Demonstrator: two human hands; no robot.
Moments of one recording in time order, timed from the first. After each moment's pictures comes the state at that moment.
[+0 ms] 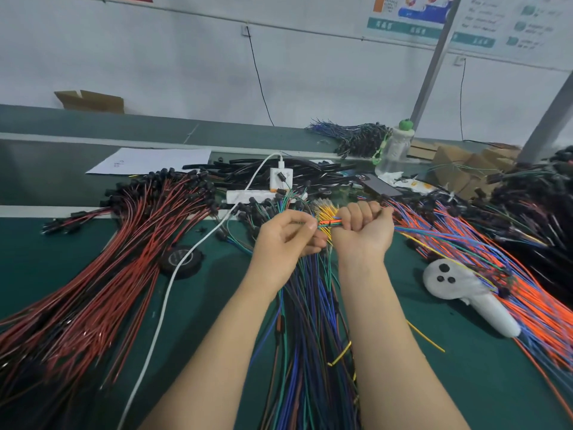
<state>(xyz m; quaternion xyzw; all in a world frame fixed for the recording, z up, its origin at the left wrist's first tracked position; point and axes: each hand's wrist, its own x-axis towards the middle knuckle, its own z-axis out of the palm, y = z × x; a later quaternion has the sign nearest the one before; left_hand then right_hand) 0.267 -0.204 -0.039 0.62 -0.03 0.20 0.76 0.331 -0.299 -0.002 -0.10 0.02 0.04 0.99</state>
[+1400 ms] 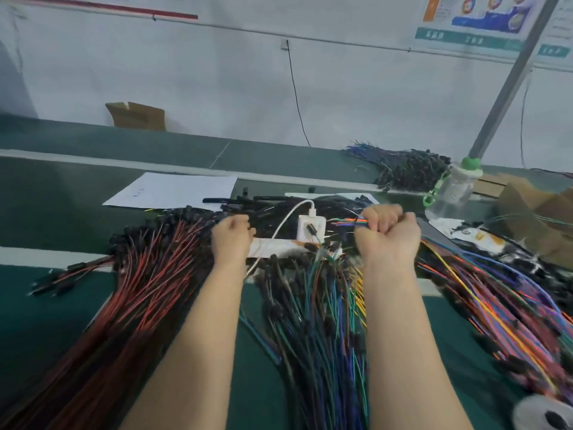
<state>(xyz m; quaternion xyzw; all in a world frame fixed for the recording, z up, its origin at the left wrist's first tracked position) 0.414 -0.057 -0.025 0.58 0.30 0.29 0.70 0.466 -0.238 0.039 -0.04 0.03 0.11 0.99</state>
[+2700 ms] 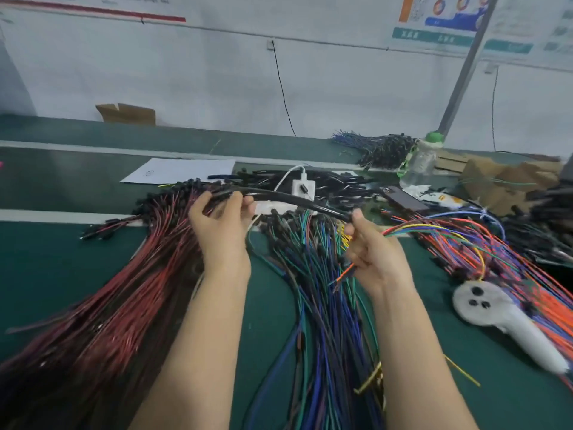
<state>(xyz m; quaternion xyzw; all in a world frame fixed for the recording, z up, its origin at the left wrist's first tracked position) 0.256 -0.142 0.002 0.32 0.16 0.43 0.83 0.329 -0.299 -0.017 -0.48 -0.07 0.11 0.87</state>
